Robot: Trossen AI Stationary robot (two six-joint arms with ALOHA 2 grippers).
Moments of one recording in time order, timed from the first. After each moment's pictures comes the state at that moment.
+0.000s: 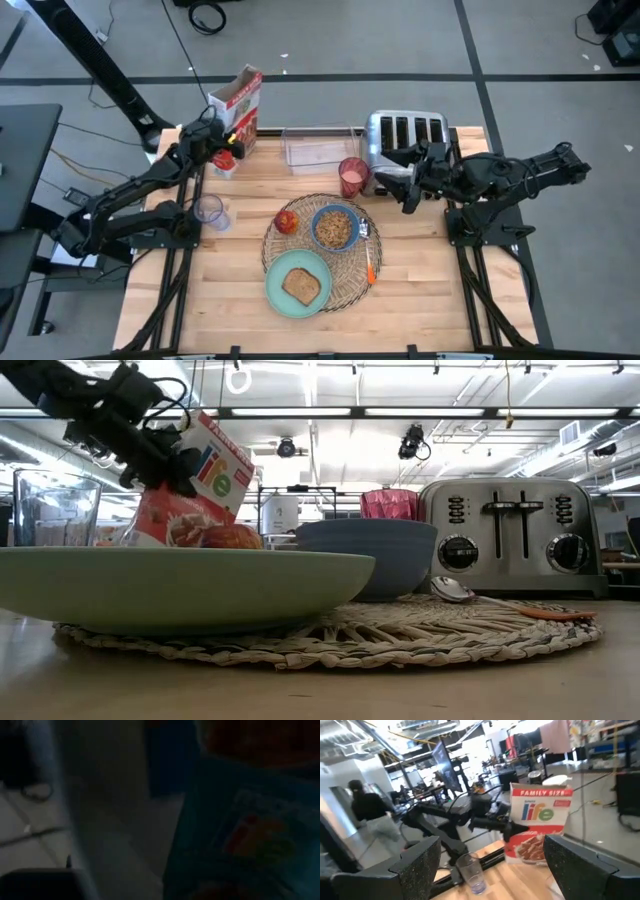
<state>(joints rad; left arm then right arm) 0.87 0.89 0.47 0.04 -0.27 -0.12 0.31 0.97 1.05 0.00 0.65 0.28</state>
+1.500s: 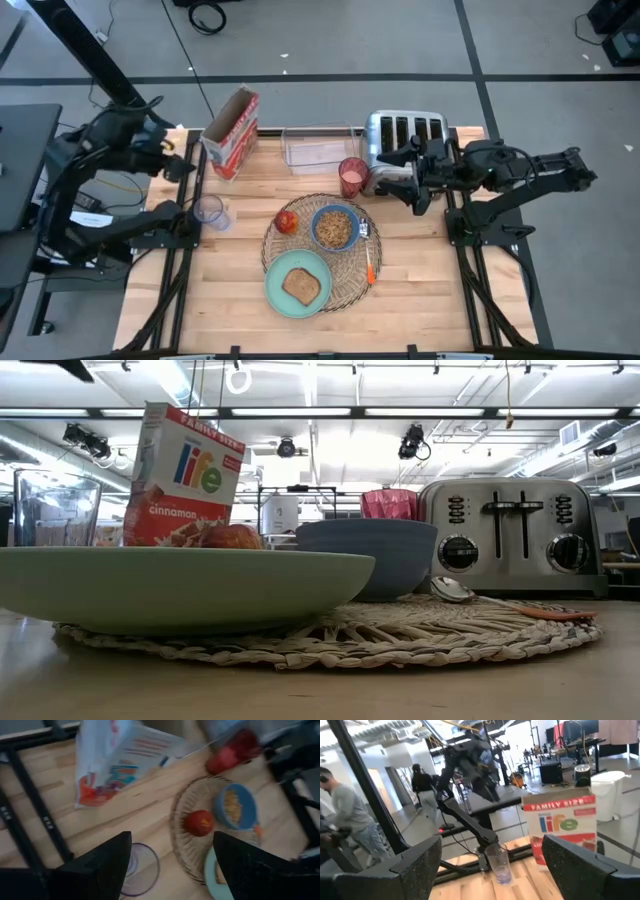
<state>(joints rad) 0.87 0.81 1.49 -1.57 0.21 -0.36 0.17 0.93 1.05 -0.05 0.26 0.25</state>
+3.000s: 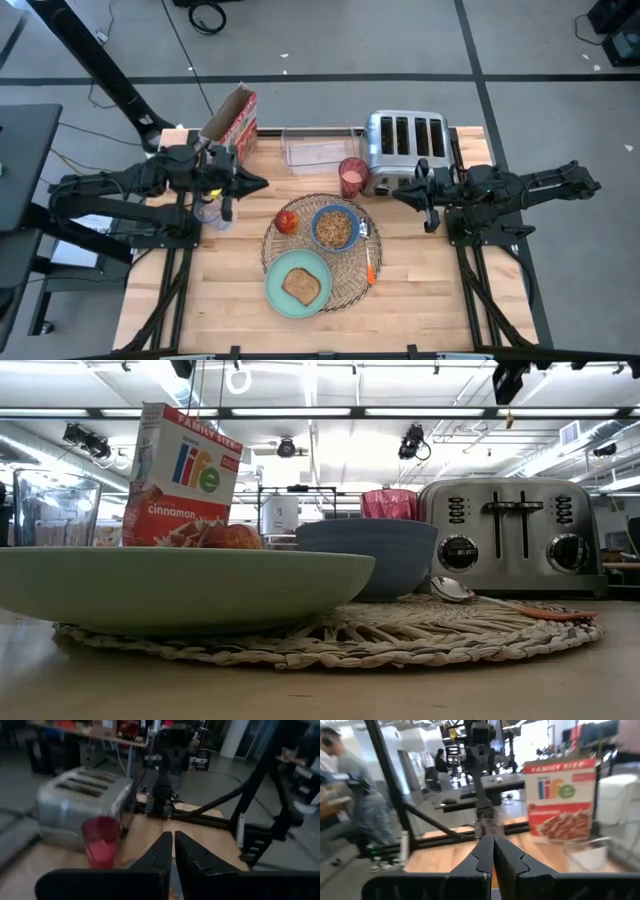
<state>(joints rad) 0.08 0.81 0.89 -0.21 0.03 -0.17 0.15 0.58 0.51 0.12 0.16 0.16</state>
